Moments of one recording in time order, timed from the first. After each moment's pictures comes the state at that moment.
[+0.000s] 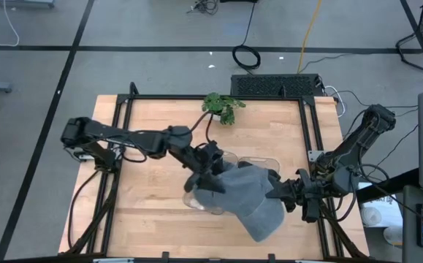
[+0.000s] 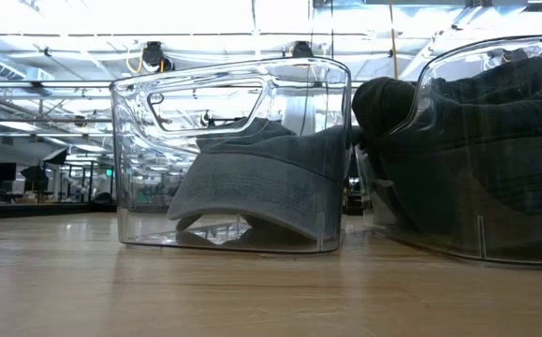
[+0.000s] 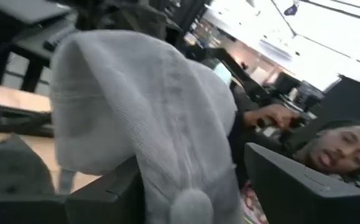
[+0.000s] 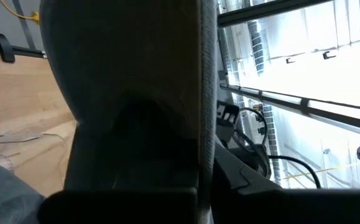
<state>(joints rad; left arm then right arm) -0.12 1.61 1.32 0.27 0.54 -0.56 0.83 1.01 0.79 0.32 0.65 -1.35</state>
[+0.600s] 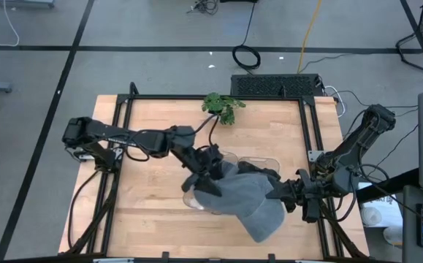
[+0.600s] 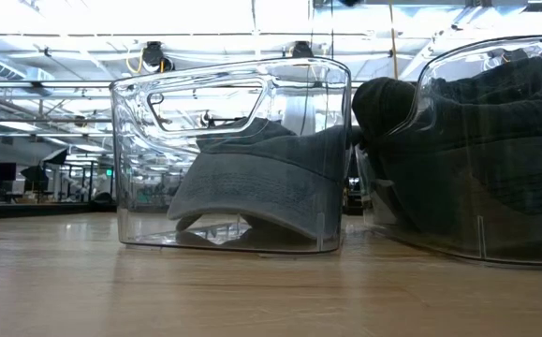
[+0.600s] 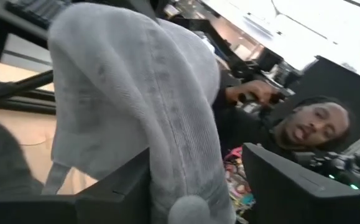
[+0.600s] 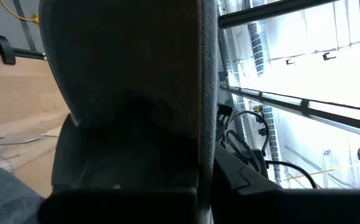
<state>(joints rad) -0.10 1.62 1.32 0.22 0.67 -0.56 0.83 1.01 0.79 0.33 0.65 -1.35</state>
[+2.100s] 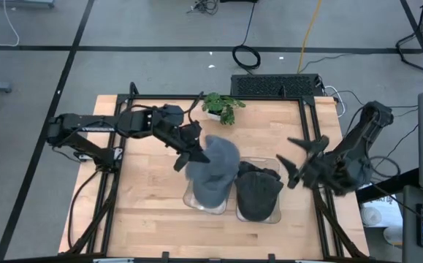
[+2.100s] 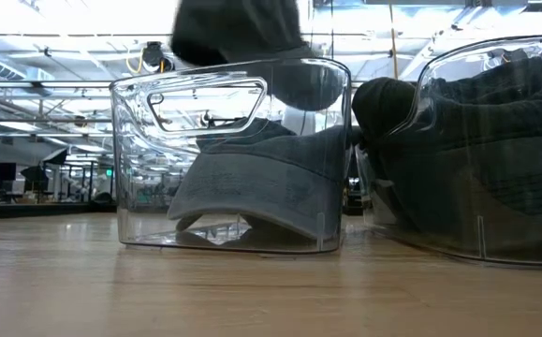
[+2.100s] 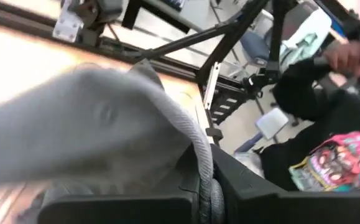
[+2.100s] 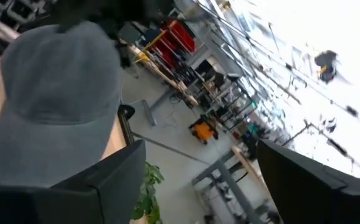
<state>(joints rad) 0.05 1.41 1.32 -0.35 0.47 -0.34 0.90 0.90 0.79 0.30 1.50 -0.95</state>
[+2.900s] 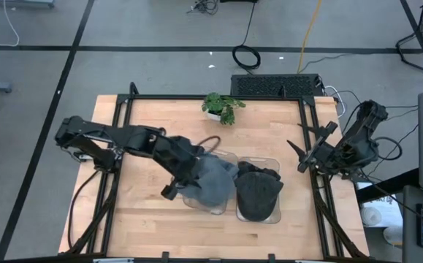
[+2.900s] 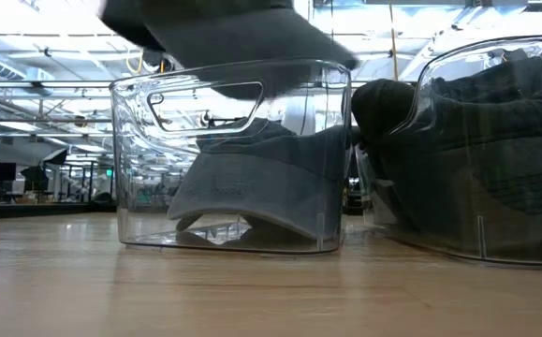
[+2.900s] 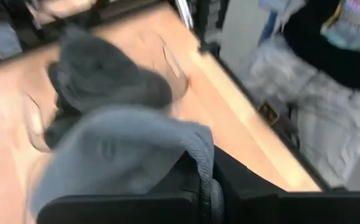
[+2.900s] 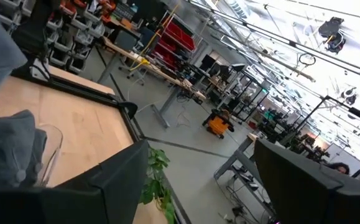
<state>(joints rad) -0.20 1.56 1.61 -0.80 0.27 0.21 0.90 0.55 0.57 0.26 1.49 -0.85</state>
